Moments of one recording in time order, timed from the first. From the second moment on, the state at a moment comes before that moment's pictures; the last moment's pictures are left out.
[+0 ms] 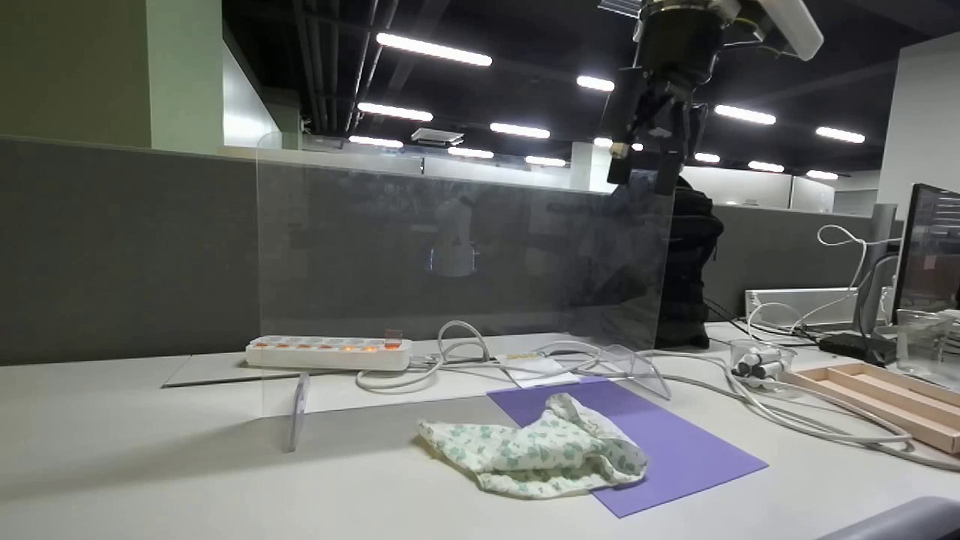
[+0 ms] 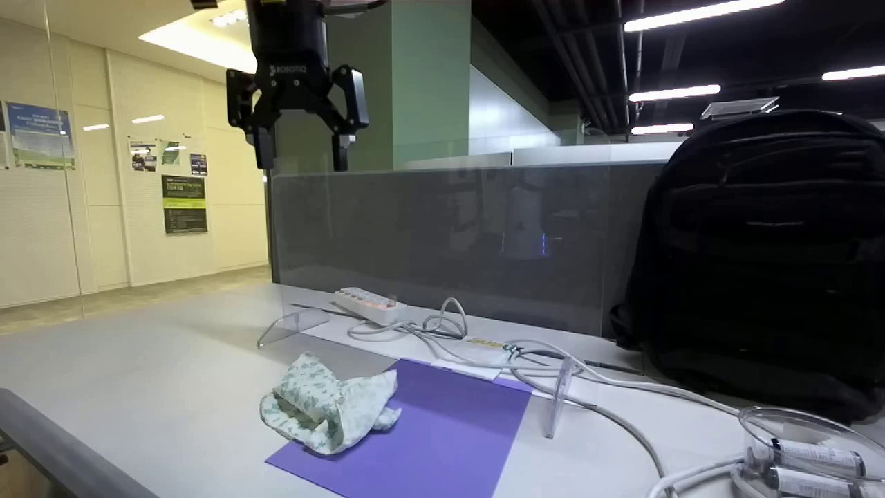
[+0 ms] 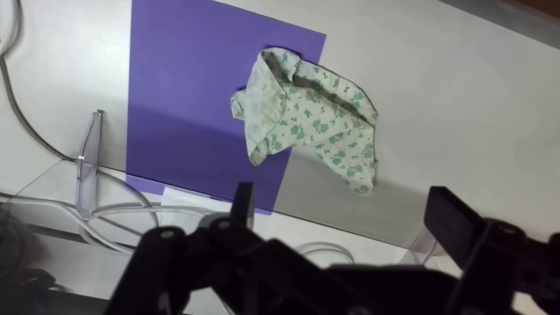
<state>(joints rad) 0.07 -0.61 -0.11 -2.68 0.02 2.23 -0.33</state>
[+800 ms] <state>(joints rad) 0.01 -0.33 -0.18 -2.81 0.03 2.60 -0.35</state>
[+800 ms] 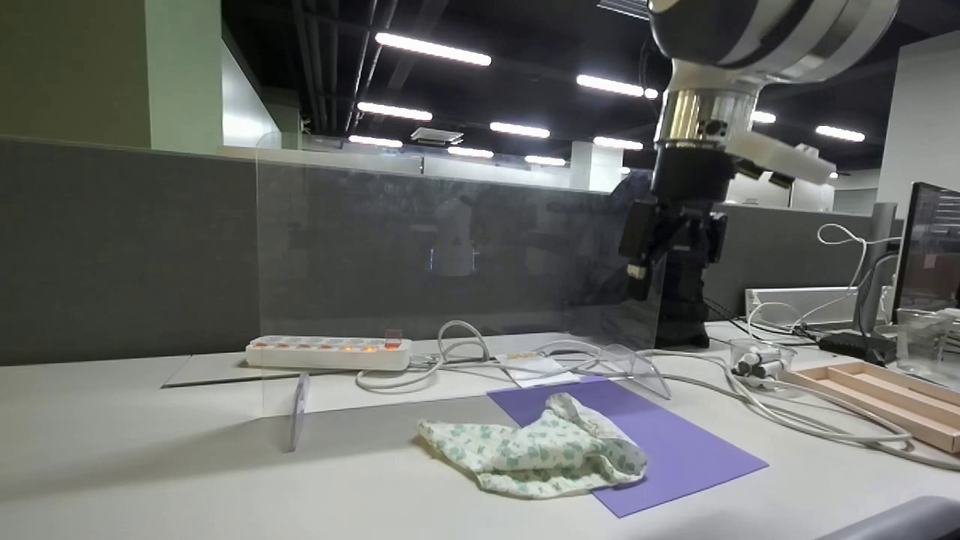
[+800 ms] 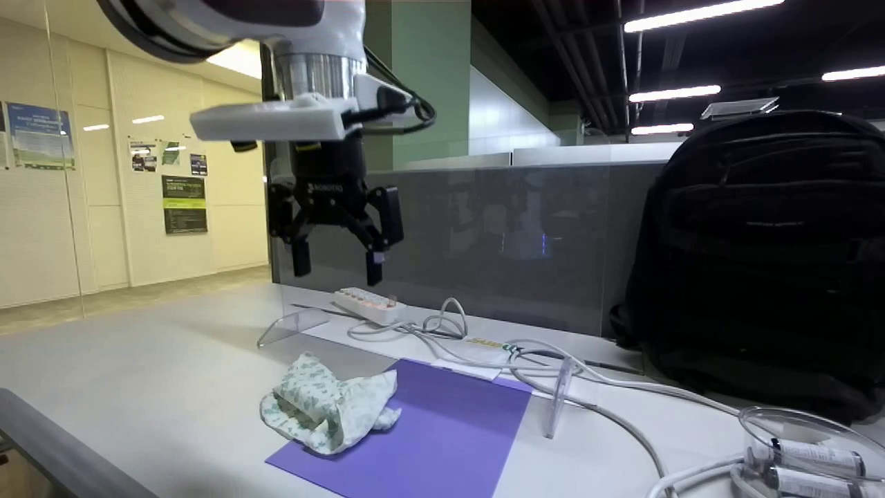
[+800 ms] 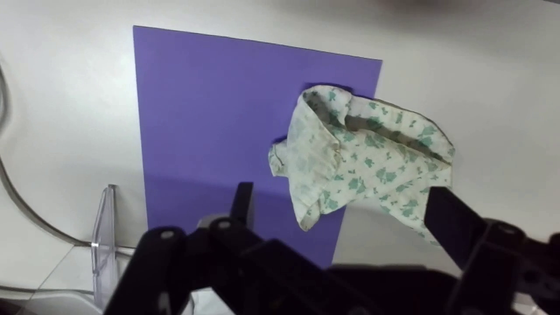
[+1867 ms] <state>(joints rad) 0.07 0.01 -0.20 -2.77 0.38 2.92 -0.58</state>
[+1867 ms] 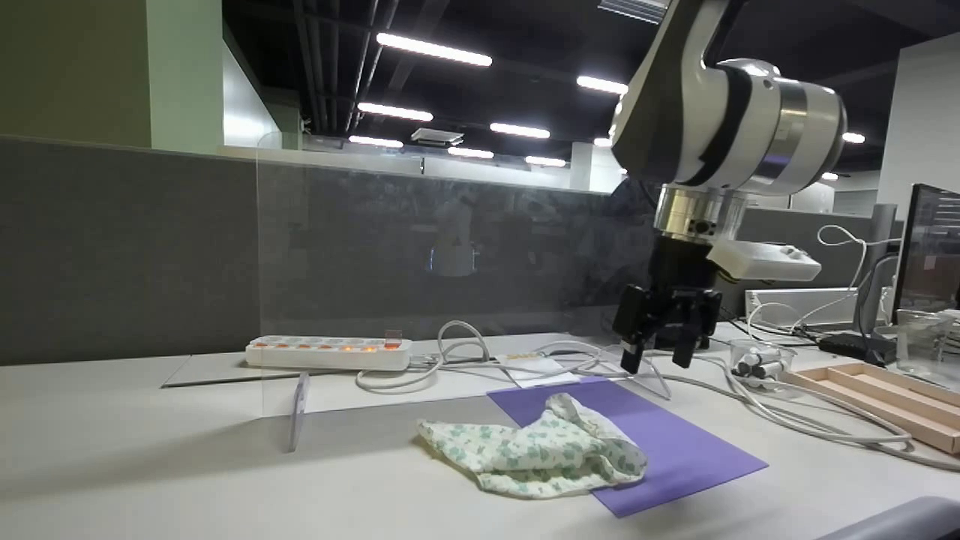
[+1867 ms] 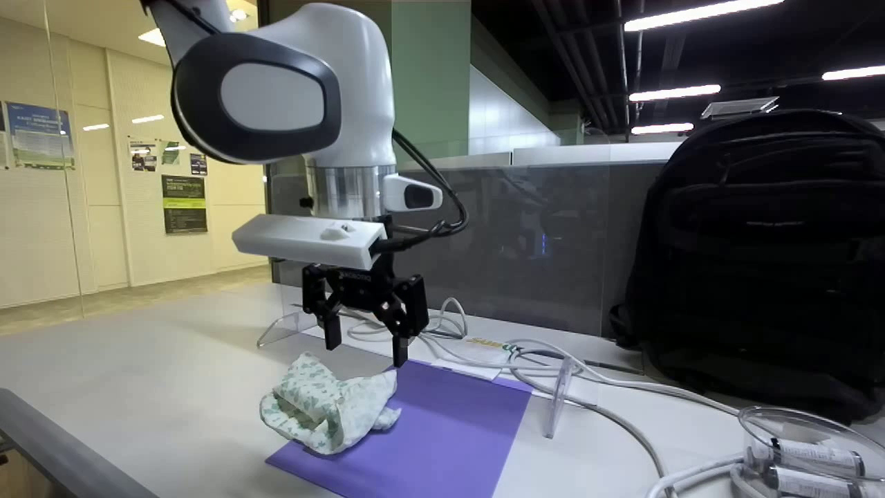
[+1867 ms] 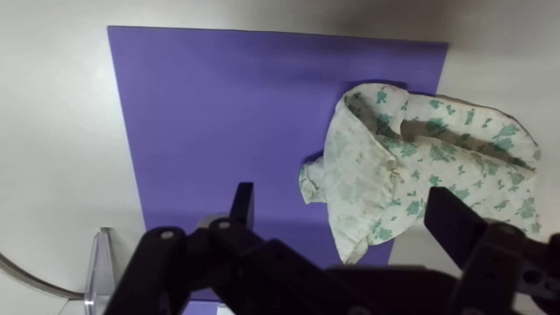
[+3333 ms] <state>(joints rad) -0.01 0.45 0.04 -2.50 0.70 3.05 -0.88</state>
